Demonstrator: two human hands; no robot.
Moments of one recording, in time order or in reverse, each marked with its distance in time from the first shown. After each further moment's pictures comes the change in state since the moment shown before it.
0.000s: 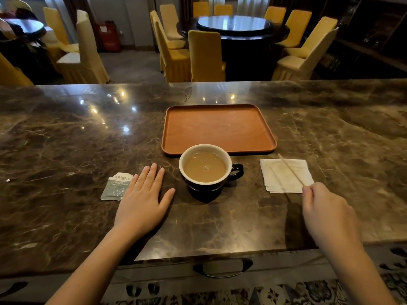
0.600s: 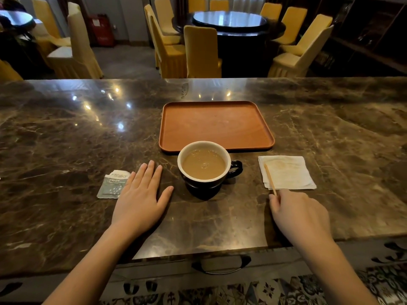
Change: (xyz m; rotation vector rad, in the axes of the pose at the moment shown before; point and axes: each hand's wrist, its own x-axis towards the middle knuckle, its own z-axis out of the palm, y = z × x) left_hand -0.001 0.000 -0.001 -0.008 0.001 0.012; right_hand -0.005 -0.020 0.025 -0.295 -0.140 -0.159
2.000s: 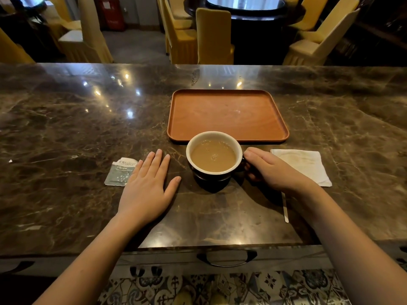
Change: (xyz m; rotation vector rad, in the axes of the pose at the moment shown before) left_hand -0.002 0.003 -0.004 0.004 -0.017 -0.010; right_hand 0.084 -0.033 0.013 1.133 -0.528 -0.414
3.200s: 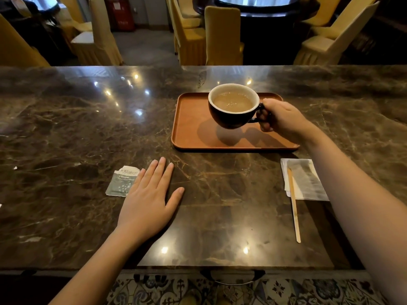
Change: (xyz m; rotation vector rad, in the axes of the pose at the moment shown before) left_hand -0.003 0.004 -0.008 -0.058 -0.014 -0.014; right_hand 0.103 -0.016 -0.074 0.201 0.073 -0.114
